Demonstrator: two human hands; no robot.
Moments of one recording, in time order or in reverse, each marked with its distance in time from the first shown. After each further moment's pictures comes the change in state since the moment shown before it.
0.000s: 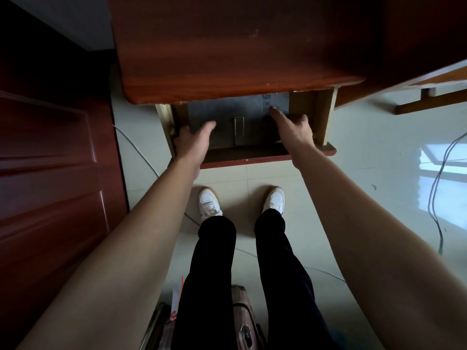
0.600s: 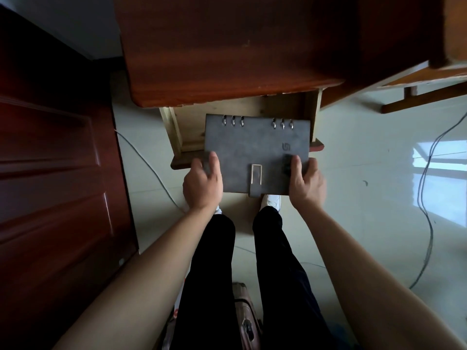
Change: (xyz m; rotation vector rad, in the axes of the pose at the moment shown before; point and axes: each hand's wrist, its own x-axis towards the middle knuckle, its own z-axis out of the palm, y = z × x) left_hand -0.091 -0.041 0.003 0.342 0.299 0.251; right_hand -0.084 0.094 -0.034 -0.257 0.303 -0.227
